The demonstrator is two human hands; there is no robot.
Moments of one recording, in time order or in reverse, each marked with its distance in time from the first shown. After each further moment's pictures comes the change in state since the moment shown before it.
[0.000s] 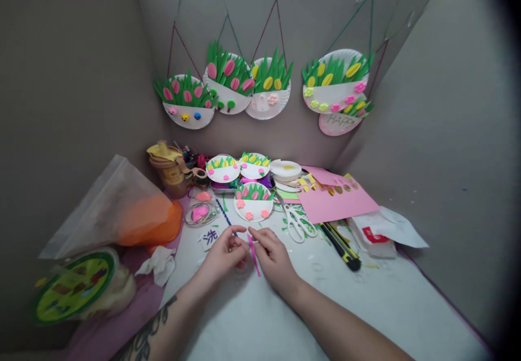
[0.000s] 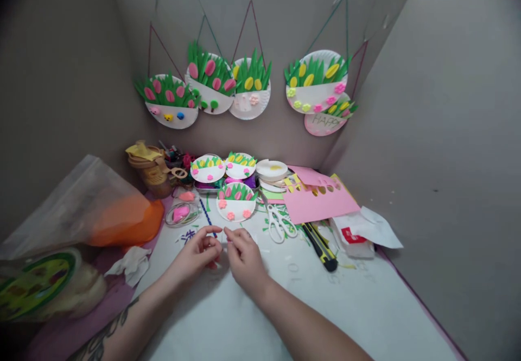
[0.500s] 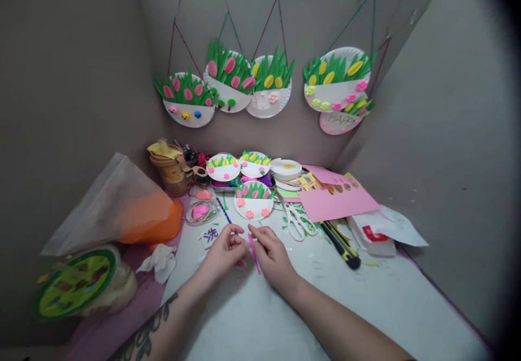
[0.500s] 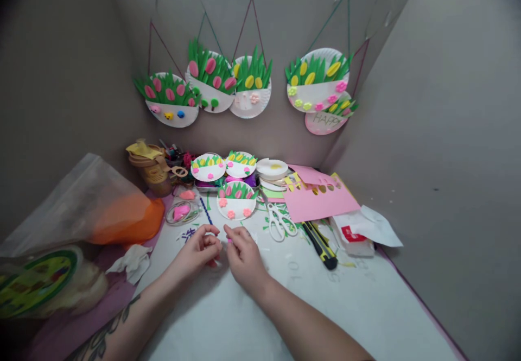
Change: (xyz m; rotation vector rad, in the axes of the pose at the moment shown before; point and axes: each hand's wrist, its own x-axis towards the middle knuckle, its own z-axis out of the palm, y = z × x) left_hand 0.000 -0.001 -0.001 -0.003 0.014 -0.018; right_hand -0.001 -0.001 0.001 -0.006 -0.017 -0.008
